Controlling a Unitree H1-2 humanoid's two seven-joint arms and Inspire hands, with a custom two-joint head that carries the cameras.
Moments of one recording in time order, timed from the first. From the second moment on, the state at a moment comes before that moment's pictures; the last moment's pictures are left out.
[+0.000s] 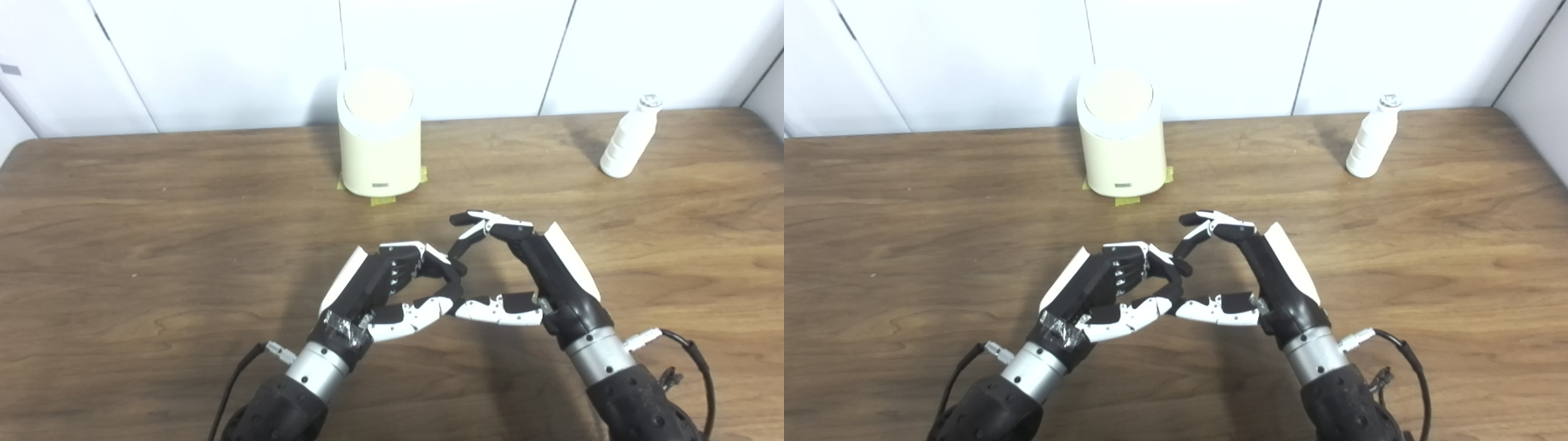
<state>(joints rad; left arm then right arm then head) 0.12 0.00 -0.34 -0.64 0.12 0.47 -0.27 0.10 -0.12 0.26 -0.68 -0.43 0.39 0.20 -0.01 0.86</state>
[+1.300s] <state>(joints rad) 0.13 0.01 -0.05 -0.57 0.05 0.37 -0.08 0.10 -0.12 0.19 -0.63 -0.38 0.42 0.19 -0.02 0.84</state>
